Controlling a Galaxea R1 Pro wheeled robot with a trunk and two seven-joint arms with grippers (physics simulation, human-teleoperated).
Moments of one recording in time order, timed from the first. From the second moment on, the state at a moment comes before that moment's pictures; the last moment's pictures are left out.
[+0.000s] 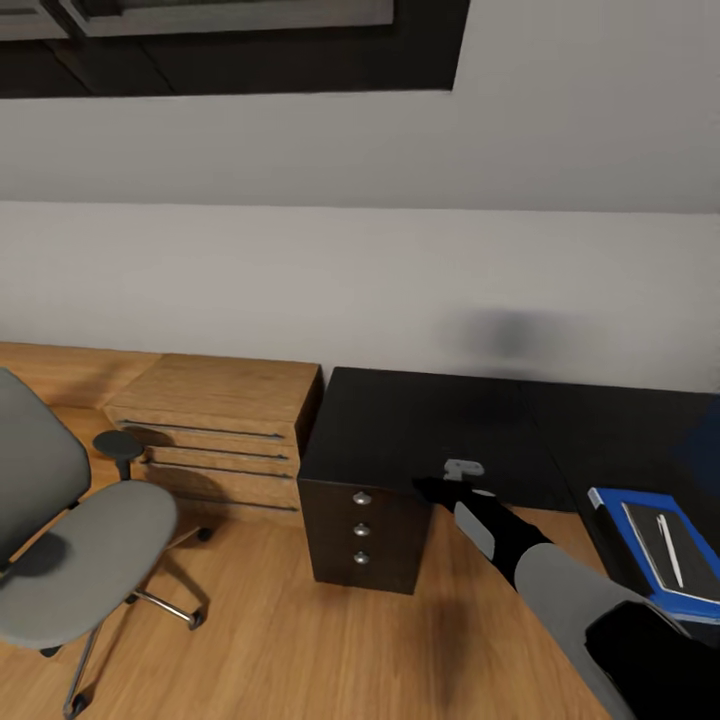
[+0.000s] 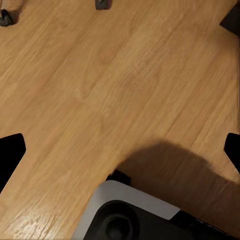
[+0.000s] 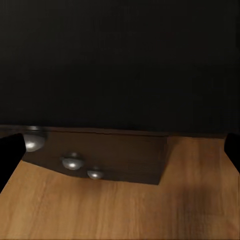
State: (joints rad) left arm -0.09 0.06 -0.07 -0.23 0.56 -0.47 -0.01; right arm -0.91 -0.01 0.49 -0.36 -0.63 0.14 -0.08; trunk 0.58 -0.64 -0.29
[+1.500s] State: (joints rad) left arm -0.09 0.06 -0.07 -0.24 0.56 -0.48 -0.01; right arm -0.56 0.08 0.49 0.01 -0.63 -0.53 -0.08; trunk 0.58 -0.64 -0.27
